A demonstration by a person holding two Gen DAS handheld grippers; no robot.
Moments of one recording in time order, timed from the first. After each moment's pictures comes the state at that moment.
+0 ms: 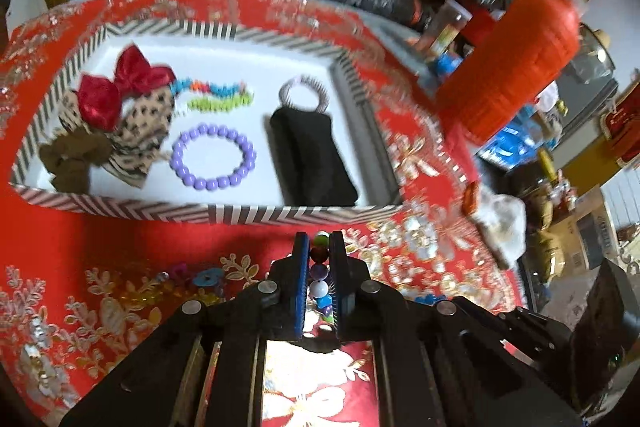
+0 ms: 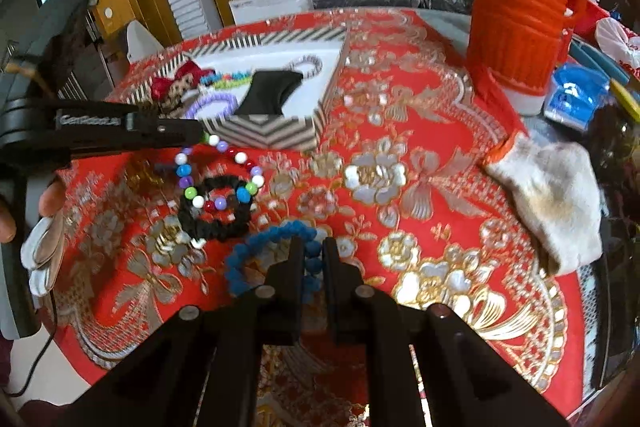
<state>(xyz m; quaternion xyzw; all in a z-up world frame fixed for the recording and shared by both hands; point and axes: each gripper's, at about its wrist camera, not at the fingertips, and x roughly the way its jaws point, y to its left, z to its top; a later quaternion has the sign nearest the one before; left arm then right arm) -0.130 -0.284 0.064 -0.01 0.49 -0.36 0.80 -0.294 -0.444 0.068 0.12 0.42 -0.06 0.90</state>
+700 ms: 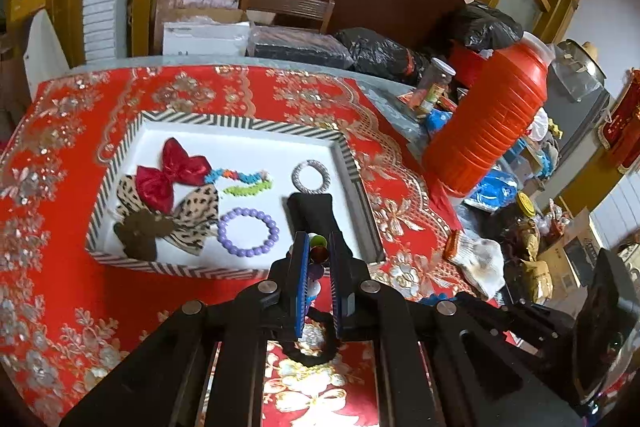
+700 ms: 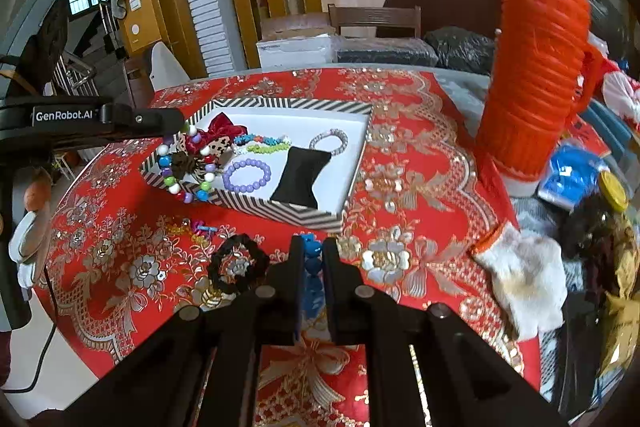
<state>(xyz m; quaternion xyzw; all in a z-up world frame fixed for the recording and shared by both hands) -0.128 -0.257 0.141 -0.01 0.41 -0.35 0.84 -0.279 -0.428 0.136 0.07 0.38 -0.04 0.92</state>
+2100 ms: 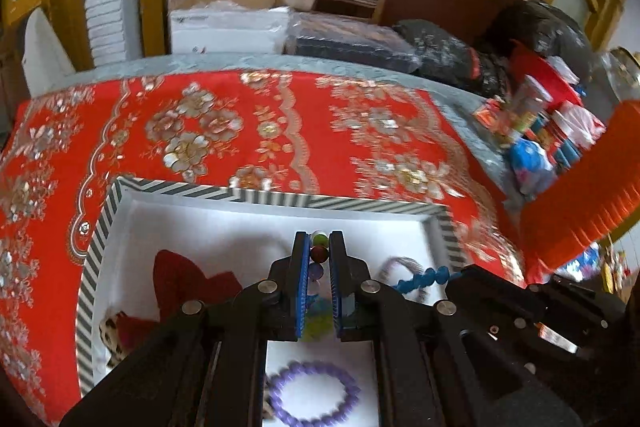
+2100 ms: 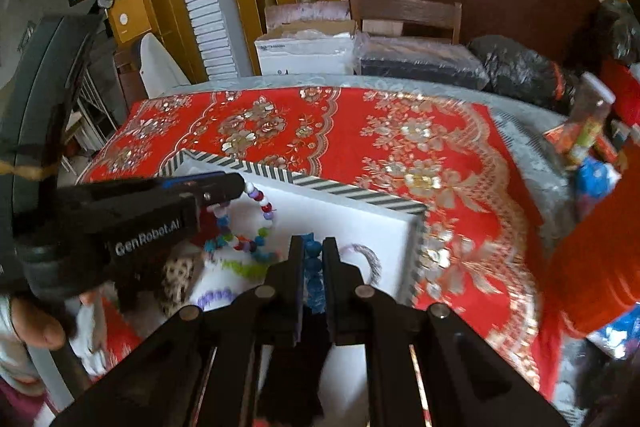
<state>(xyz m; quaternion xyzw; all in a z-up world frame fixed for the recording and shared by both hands) 0.054 -0.322 0.086 0.01 0.45 -0.28 0.85 -0.045 -0.456 0.127 0.09 0.42 -0.02 0.90</state>
